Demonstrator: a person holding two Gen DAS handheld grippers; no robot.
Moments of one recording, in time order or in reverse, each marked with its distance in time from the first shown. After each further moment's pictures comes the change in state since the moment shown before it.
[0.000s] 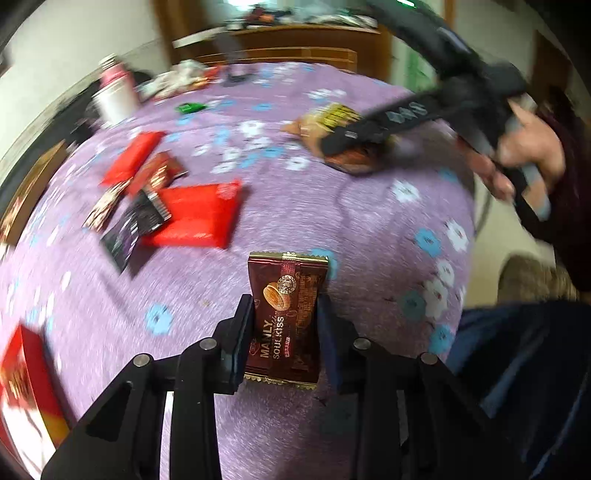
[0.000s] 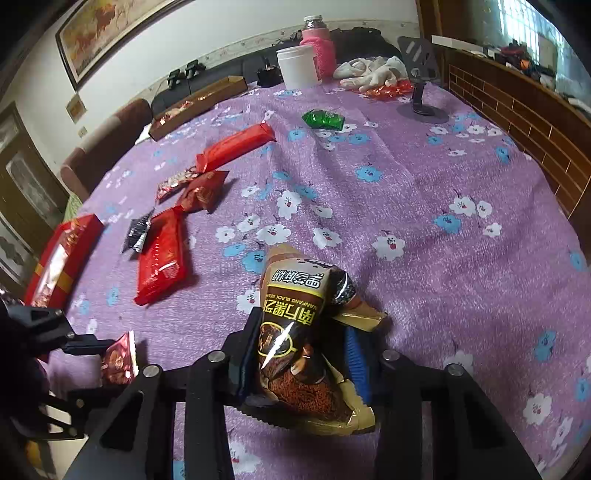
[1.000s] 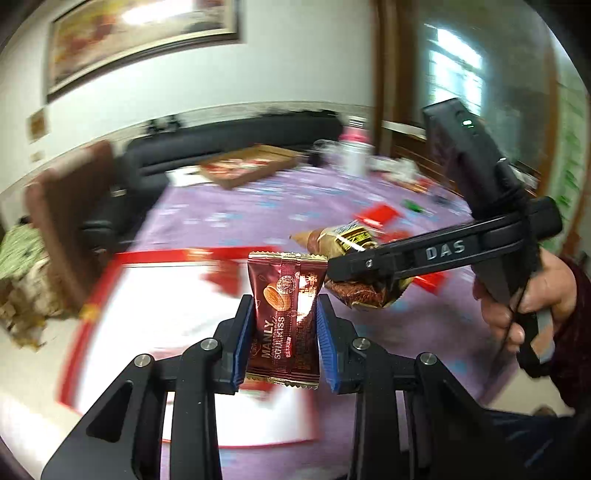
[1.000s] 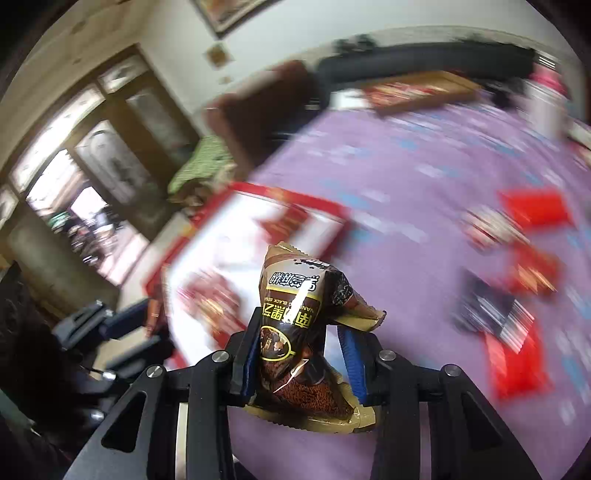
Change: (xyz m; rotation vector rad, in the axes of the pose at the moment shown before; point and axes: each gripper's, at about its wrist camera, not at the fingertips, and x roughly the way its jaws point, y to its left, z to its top) left arm -0.186 0.119 -0.122 -0.574 -0.326 0.469; right arm 0.022 0.302 0.055 -0.343 0.090 0.519
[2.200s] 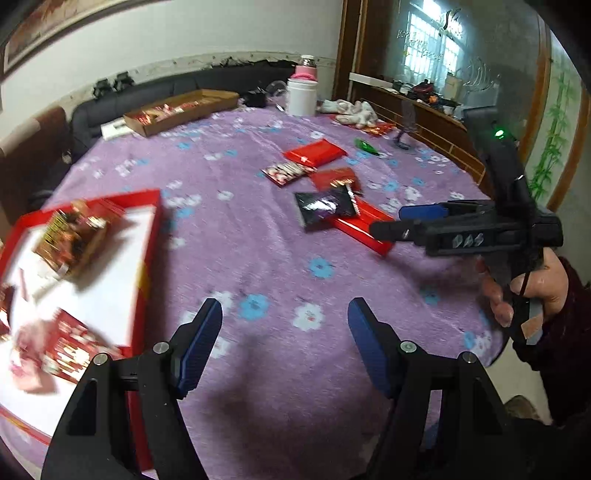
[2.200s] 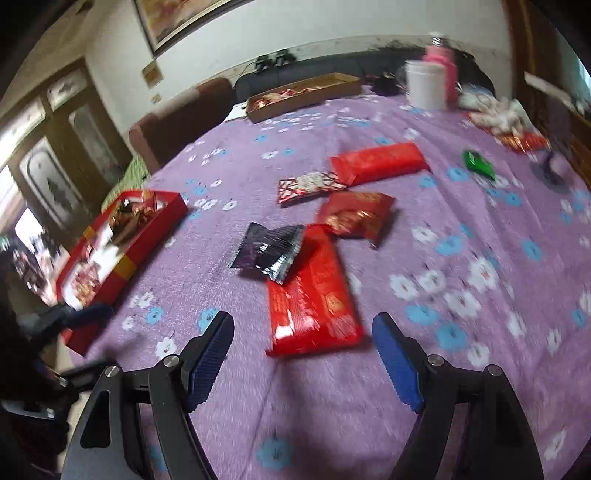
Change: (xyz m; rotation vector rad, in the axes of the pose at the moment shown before) left arm 0.078 -0.111 -0.028 0.049 0.187 -0.166; right arm -0.057 -0.145 -0.087 0.048 -0.031 -0.381
